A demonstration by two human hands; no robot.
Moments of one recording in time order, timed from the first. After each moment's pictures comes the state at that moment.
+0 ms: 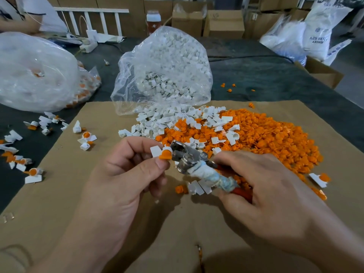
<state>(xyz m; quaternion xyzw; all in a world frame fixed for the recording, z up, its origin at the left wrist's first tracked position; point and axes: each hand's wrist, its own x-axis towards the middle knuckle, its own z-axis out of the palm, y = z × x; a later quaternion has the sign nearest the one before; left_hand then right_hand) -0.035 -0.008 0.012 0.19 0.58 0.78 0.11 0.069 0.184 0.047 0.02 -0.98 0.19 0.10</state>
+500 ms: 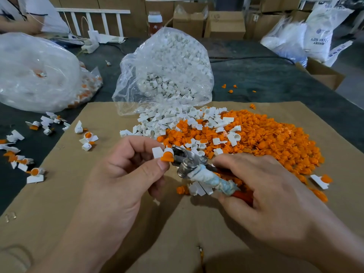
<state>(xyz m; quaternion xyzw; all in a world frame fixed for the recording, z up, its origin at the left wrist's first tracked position) -0.034 -0.007 0.016 0.22 0.62 0.75 0.07 0.069 0.184 0.047 0.03 -0.98 0.17 0.09</state>
